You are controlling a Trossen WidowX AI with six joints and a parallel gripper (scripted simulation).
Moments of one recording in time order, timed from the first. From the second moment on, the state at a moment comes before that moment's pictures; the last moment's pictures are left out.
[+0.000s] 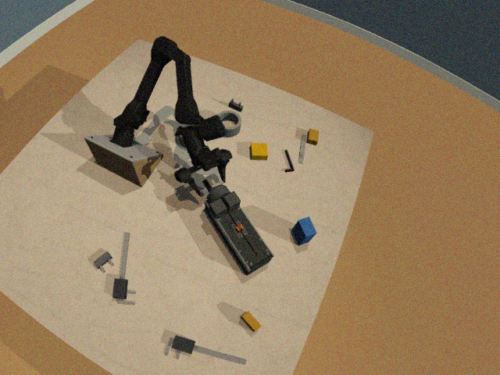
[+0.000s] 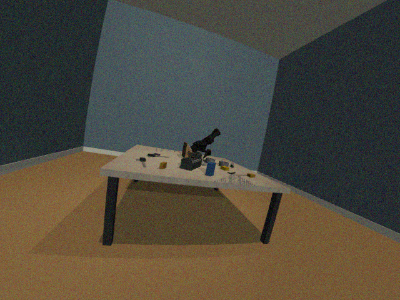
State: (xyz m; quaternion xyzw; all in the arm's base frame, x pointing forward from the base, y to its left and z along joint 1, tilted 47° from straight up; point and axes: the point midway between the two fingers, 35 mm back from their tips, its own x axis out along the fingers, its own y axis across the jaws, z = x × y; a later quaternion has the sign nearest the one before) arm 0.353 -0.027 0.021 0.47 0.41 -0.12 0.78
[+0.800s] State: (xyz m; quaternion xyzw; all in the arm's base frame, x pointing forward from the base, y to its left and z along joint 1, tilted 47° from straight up) arm 0.354 -0.001 -0.003 0.47 0.41 -0.12 0.77
